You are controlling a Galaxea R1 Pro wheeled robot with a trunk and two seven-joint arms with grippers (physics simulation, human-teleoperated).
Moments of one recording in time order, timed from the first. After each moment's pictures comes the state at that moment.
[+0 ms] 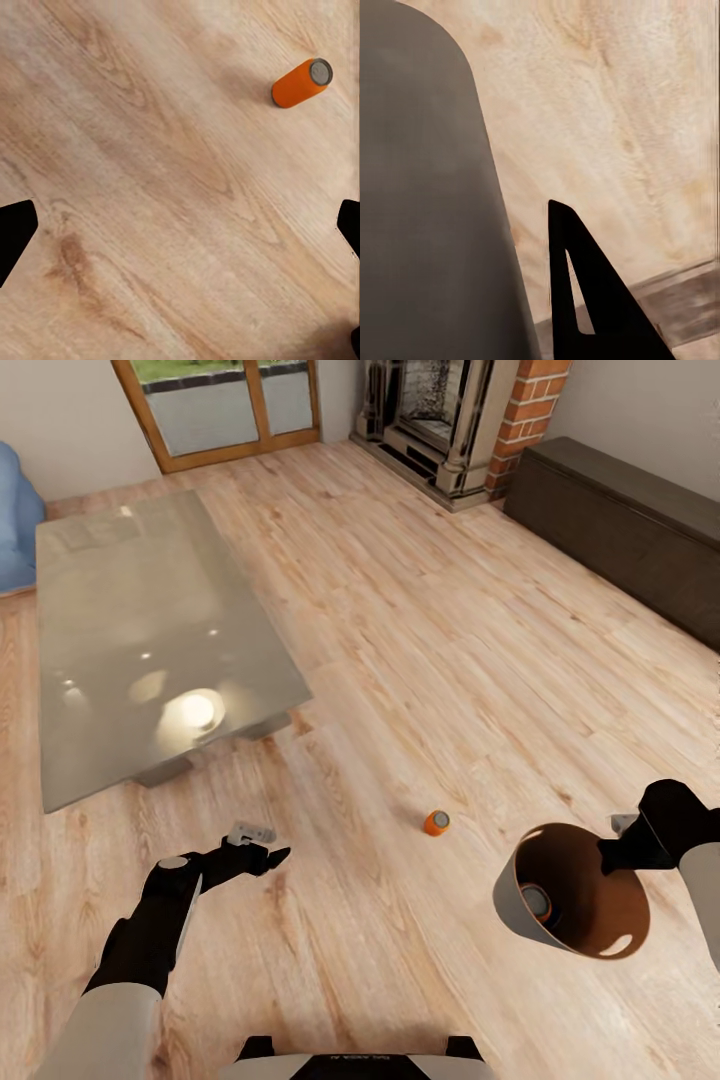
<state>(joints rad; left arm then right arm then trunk) -0.60 -0.02 0.22 -1.06 -0.36 0.41 -0.67 -1.12 -0.43 -0.22 -0.40 0.81 1.04 0.76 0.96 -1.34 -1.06</state>
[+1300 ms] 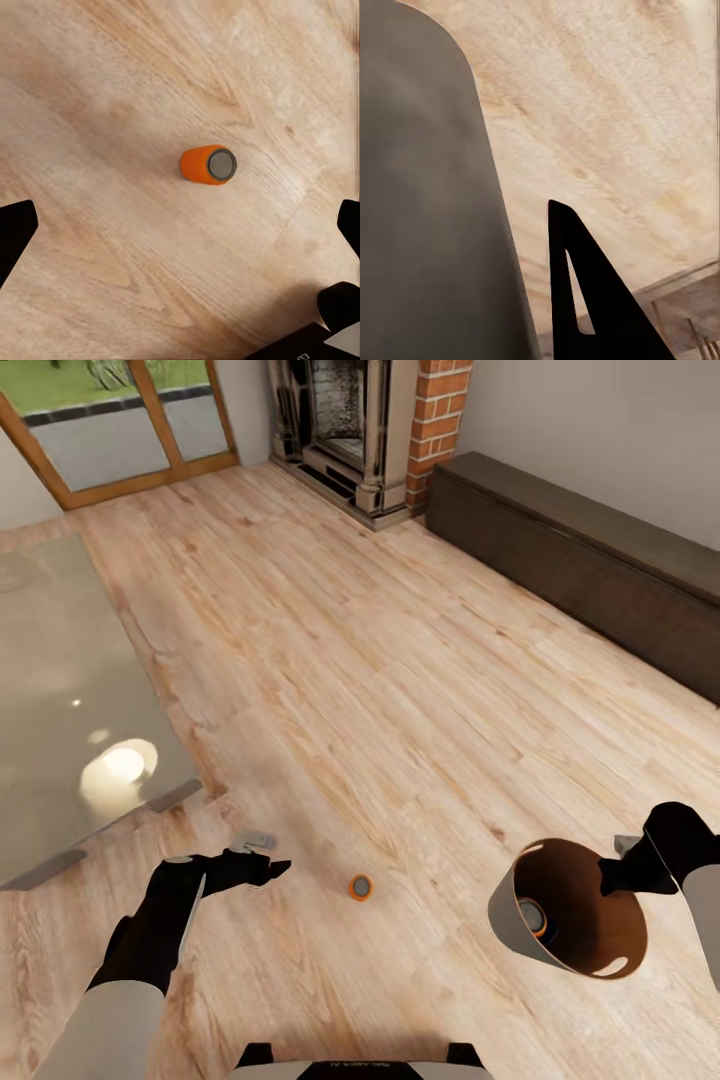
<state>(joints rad) -0.61 -0.02 0.20 -1.05 -0.36 0.58 -0.66 -1.05 -0.43 -0.32 -0.40 0.80 1.04 0.75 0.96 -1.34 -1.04</state>
